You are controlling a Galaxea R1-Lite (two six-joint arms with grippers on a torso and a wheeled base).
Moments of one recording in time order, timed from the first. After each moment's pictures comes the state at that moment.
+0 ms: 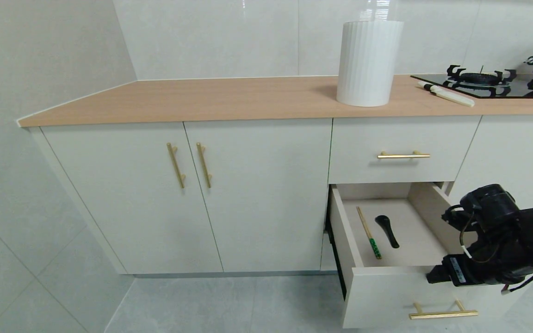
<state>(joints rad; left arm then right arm) 0.00 0.00 0.00 0.00 0.02 0.00 0.15 1.79 -0.81 0.14 -0.10 0.11</state>
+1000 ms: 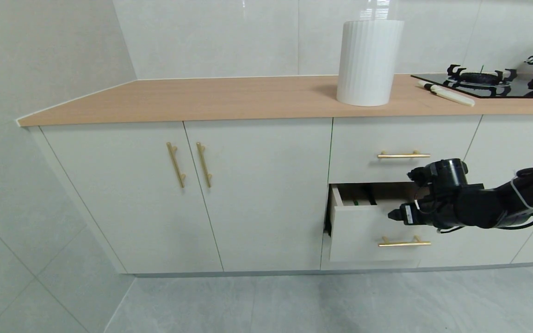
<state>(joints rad) 0.00 0.00 0.00 0.00 0.02 0.00 0.12 2.13 -1.14 -0.29 -0.10 0.05</state>
